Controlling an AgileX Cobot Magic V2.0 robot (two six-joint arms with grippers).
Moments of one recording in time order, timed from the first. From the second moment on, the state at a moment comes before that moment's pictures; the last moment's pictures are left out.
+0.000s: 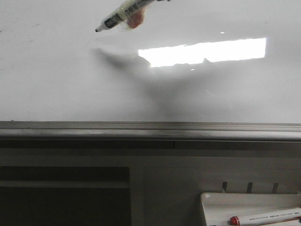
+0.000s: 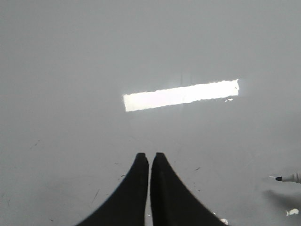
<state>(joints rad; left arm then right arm) -0.23 0.31 -0.41 0.26 0.09 -0.23 0.76 1.20 -0.85 0.33 0.09 -0.38</state>
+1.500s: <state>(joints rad) -0.23 0.31 -0.41 0.26 0.09 -0.23 0.66 1.25 -0.92 0.33 0.11 -0.39</state>
